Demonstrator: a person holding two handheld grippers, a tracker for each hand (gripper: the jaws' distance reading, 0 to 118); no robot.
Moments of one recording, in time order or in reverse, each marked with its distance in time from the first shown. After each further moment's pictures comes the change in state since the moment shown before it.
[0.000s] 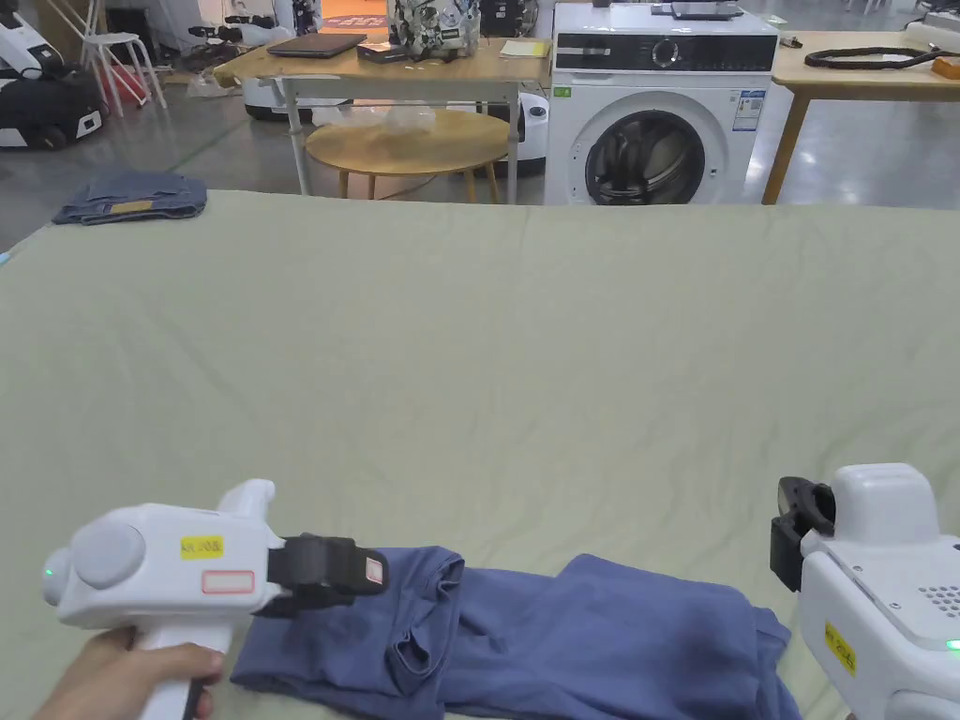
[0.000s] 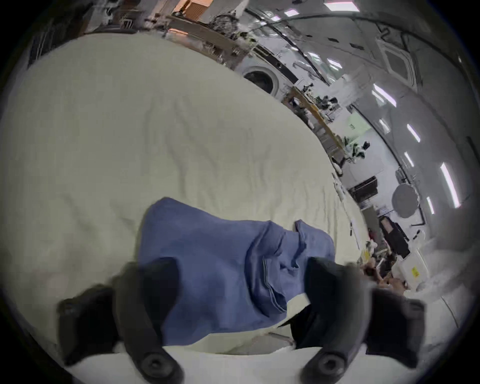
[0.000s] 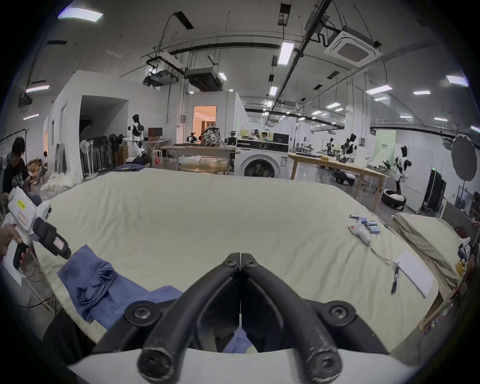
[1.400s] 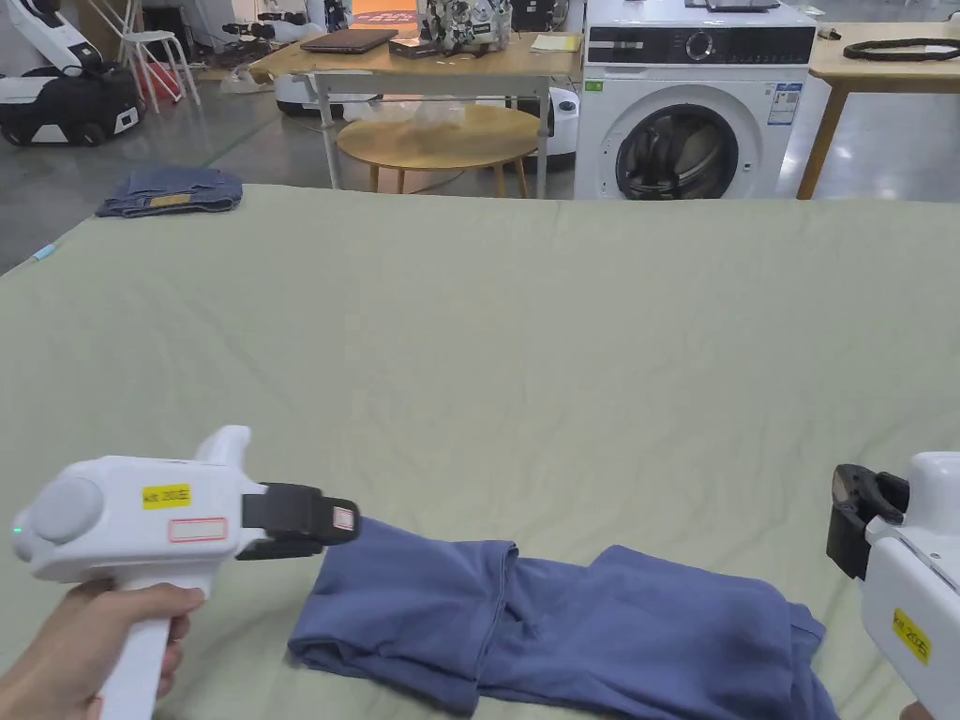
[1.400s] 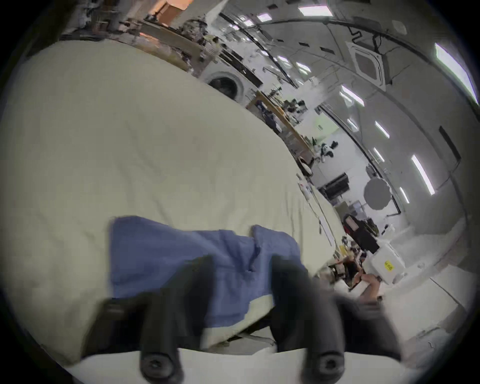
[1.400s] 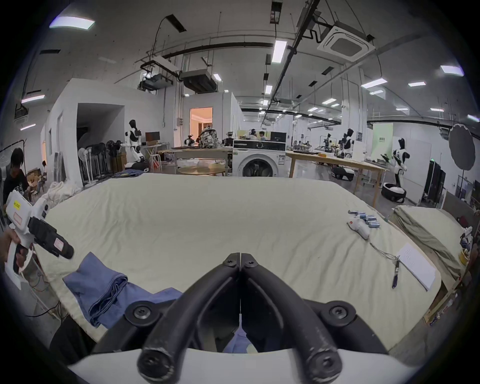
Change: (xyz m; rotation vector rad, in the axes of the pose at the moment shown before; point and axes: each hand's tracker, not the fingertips) left arm -0.026 0.016 0.072 0.152 -0.003 0.030; right arm 0.010 0.006 0.008 0.020 0.003 -0.058
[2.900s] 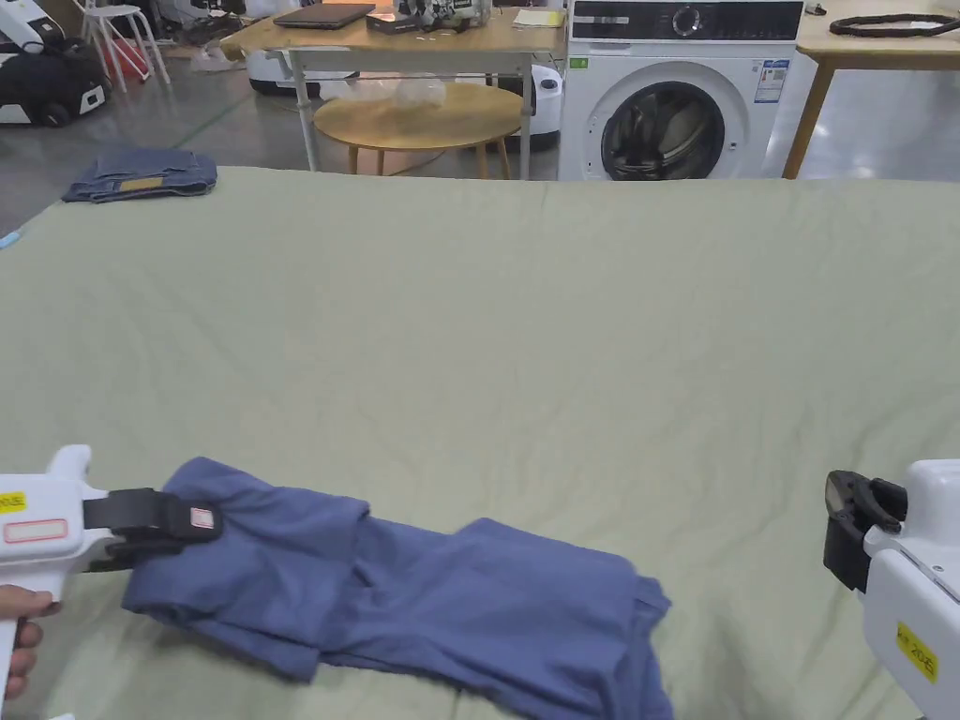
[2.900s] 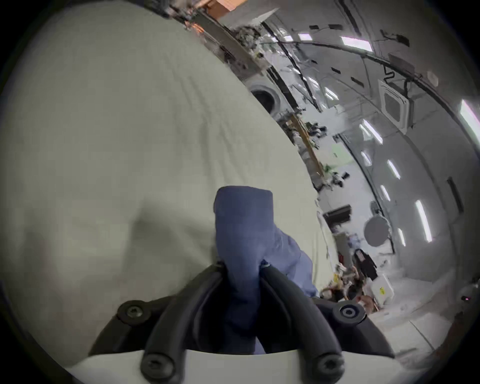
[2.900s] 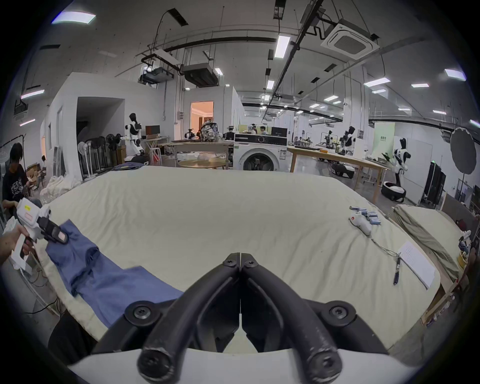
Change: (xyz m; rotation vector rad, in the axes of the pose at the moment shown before) left arm -0.105 0.026 0.057 0.038 0.070 0.214; right arm -0.011 -0.006 -0.005 -0.034 0.003 0.014
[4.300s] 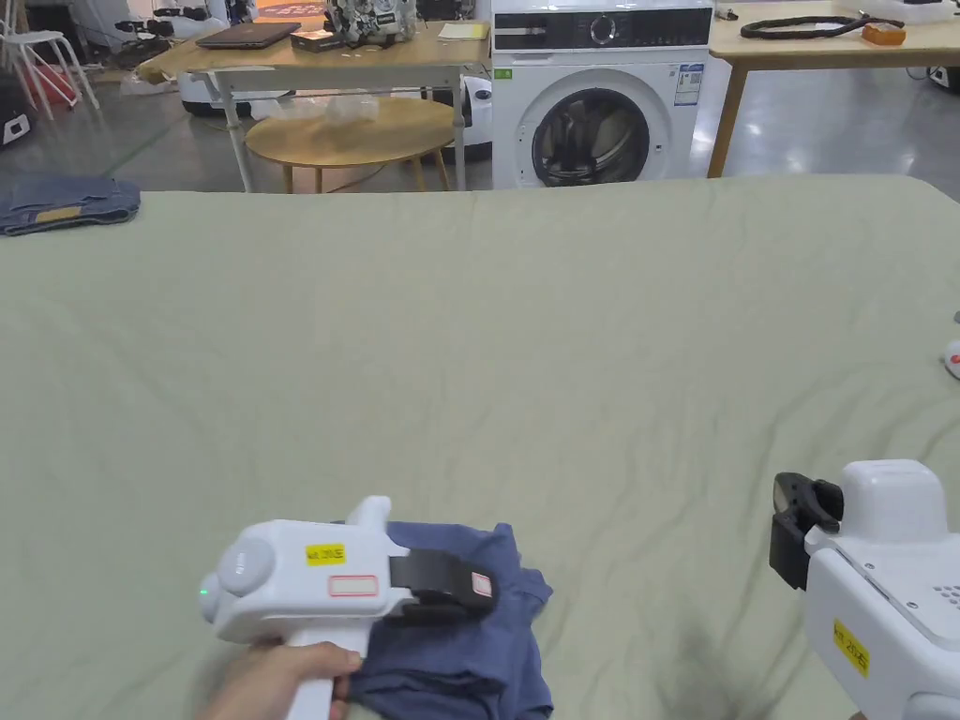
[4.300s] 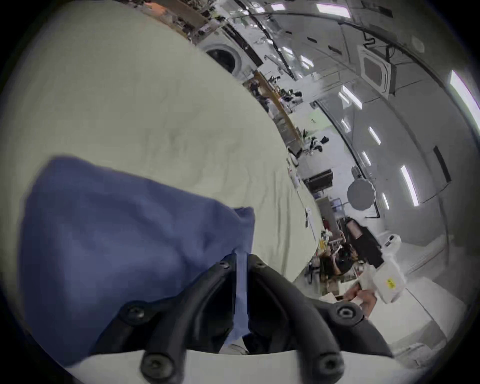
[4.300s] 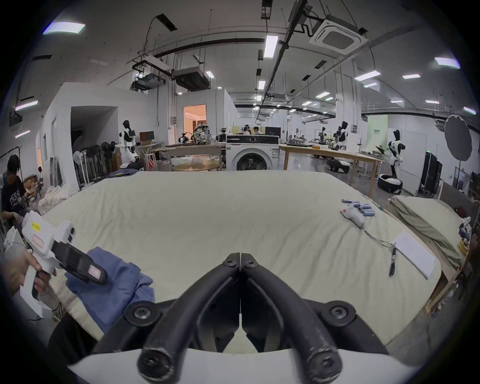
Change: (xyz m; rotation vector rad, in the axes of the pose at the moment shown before) left arm 0.179 -0.134 -0.231 -0.349 -0.273 -0.085; right arm 0.034 -0.013 0.011 0.002 -0.033 -0.045
